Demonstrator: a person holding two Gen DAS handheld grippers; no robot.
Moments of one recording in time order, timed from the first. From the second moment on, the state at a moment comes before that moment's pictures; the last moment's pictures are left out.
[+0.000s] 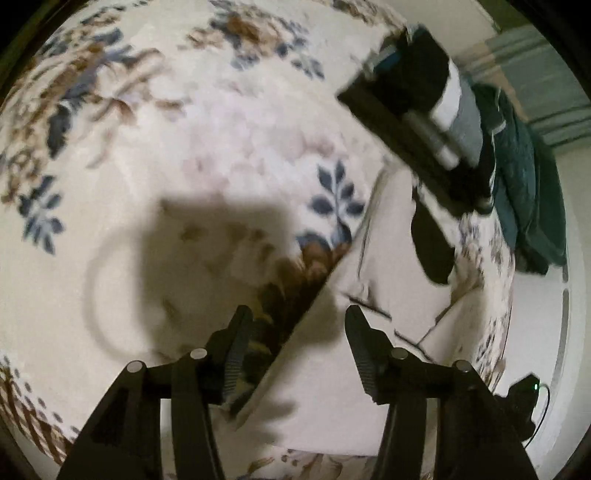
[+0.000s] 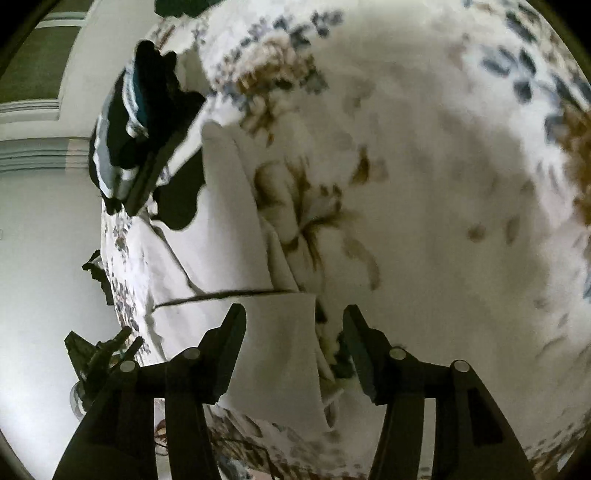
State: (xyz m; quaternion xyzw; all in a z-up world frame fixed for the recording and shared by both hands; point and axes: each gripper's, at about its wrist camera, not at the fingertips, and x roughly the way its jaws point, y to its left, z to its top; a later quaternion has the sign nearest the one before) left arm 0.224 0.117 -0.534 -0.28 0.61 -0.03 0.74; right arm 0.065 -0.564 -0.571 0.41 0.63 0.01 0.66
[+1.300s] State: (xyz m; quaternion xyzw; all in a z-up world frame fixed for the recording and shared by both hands) left arm 0.351 0.063 -0.522 -0.16 0.58 -0.14 0.79; right arm 0.196 -0.516 -0.546 0.27 0.63 -0.06 0.73
